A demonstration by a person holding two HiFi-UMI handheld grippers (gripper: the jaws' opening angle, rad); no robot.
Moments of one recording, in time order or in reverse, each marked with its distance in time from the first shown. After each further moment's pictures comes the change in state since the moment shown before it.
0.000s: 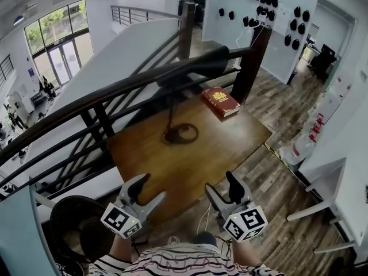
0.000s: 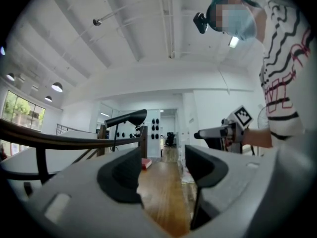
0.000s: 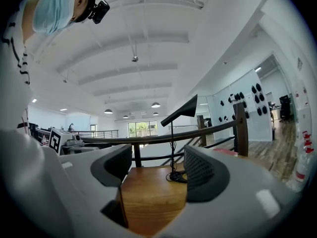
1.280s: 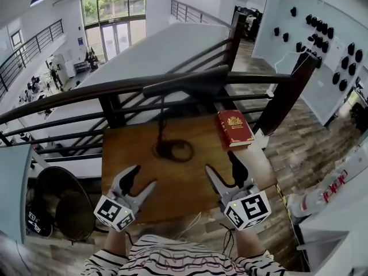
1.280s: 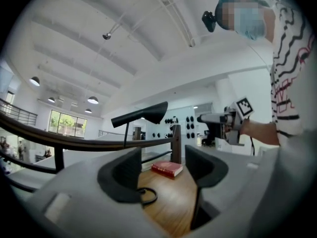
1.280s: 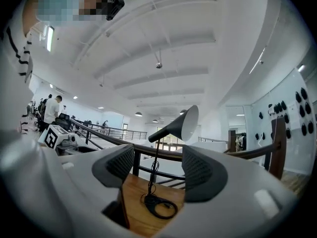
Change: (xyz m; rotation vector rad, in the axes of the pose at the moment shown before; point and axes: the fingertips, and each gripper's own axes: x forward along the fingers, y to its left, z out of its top) left arm 0.269 0.024 -0.011 0.013 0.003 0.464; right arm 0.116 -0.295 0.105 -0.210 -0.077 0.394
